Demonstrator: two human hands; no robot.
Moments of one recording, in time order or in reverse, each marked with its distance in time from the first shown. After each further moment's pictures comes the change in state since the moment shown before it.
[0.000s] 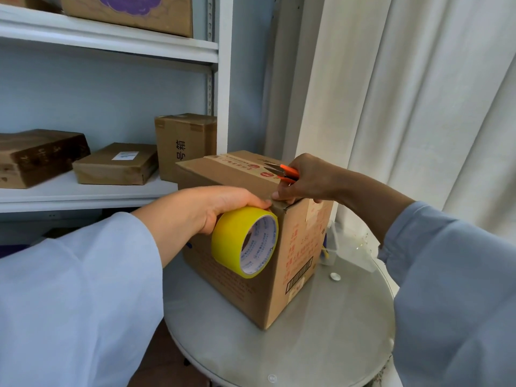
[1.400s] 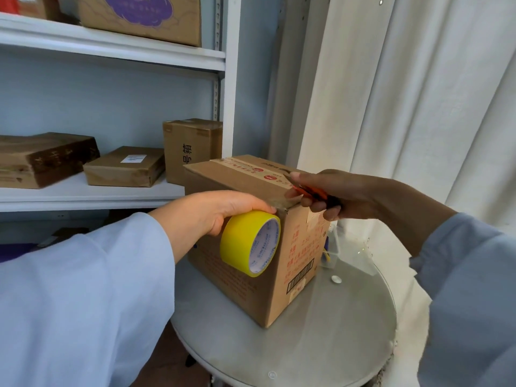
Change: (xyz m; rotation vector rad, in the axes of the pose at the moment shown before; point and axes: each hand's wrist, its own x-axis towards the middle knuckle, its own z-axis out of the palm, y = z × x) left_hand 0.001 -0.006 0.002 0.006 0.003 -0.002; right_hand -0.020 0.023 -0.011 0.684 -0.249 0.241
